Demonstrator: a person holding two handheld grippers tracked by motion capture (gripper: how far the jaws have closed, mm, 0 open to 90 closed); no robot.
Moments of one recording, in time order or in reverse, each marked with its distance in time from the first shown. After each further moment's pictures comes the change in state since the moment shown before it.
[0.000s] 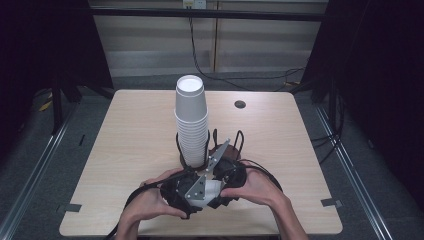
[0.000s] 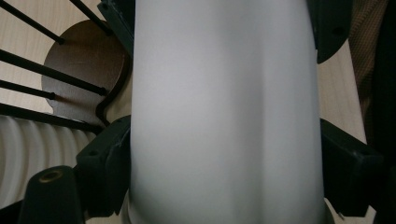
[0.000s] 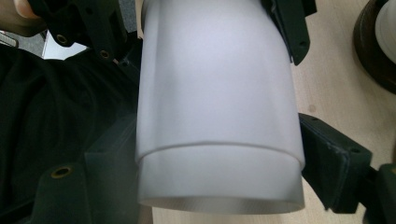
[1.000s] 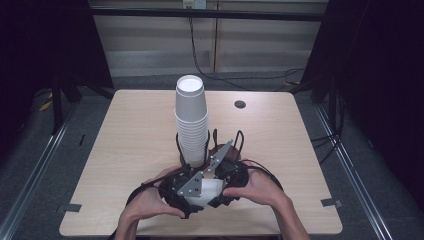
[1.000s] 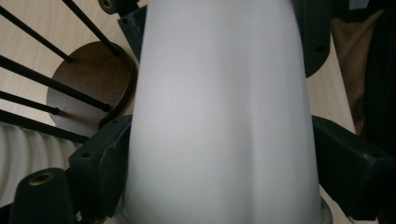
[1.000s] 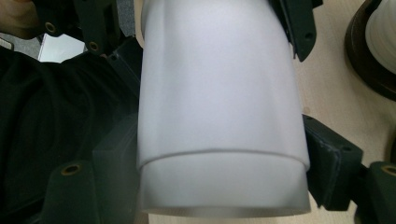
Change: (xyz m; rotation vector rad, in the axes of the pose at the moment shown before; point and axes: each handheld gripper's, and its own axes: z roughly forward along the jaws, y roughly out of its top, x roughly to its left) left arm 0.004 -0.010 -0.004 -0.152 -0.013 -0.049; right arm 0.001 -0.004 -0.003 -0.030 -0.013 -0.015
